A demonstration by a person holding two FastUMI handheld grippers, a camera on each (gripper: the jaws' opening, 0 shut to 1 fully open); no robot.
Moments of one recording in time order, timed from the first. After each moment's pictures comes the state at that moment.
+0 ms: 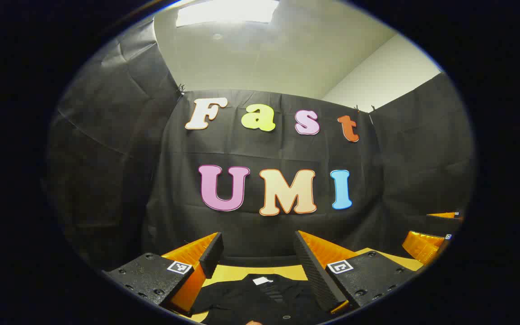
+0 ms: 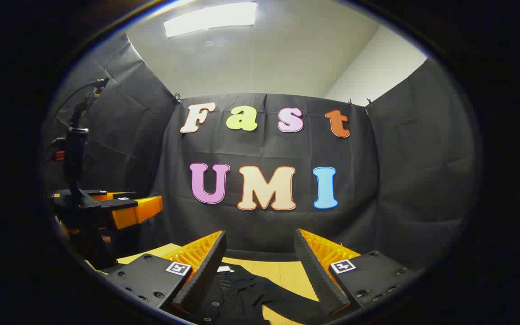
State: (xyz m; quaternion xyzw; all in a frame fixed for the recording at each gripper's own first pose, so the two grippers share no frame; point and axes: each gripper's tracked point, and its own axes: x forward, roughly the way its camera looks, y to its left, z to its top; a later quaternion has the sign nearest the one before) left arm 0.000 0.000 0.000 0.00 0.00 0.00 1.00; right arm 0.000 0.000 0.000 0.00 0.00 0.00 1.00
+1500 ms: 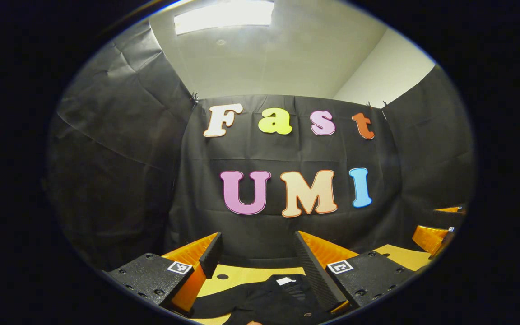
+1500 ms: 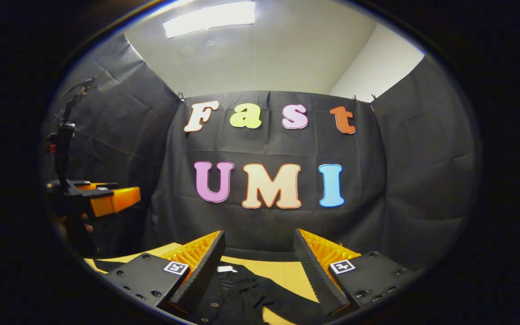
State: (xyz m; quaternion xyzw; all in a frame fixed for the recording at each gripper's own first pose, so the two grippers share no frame) left arm -0.018 0.039 0.009 0.03 -0.01 0.06 1.00; right arm 0.023 -0.025 -0.021 -0.01 0.02 0.01 1.00
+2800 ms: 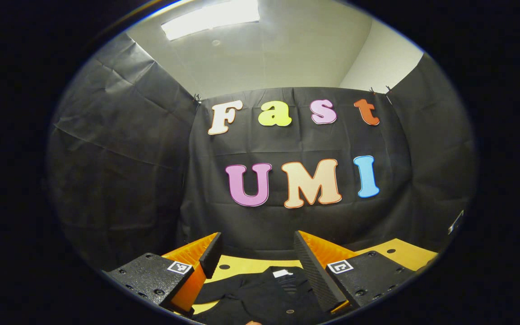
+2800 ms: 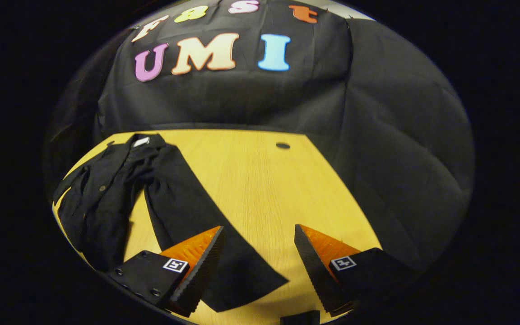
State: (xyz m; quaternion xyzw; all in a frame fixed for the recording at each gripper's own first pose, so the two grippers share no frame) left arm -0.034 -0.045 -0.011 0.06 0.02 0.12 0.99; right arm -0.036 -0.294 -0.347 -0.01 0.42 -0.07 0.90
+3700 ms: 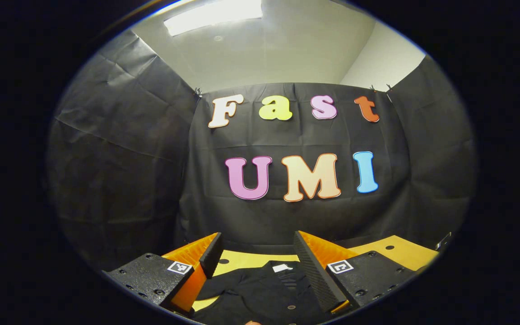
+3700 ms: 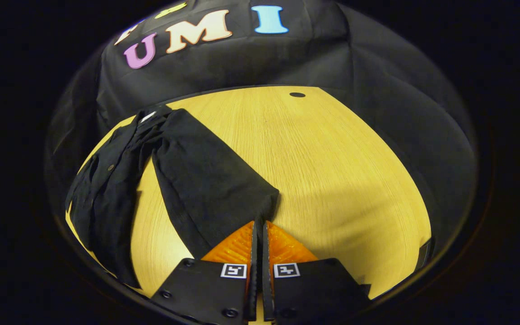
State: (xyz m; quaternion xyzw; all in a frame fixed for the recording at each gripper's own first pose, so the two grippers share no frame) left arm -0.040 -0.015 -0.030 0.05 0.04 0.12 0.99; right arm -0.068 -0.245 -0.392 0.09 0.50 -0.05 0.86
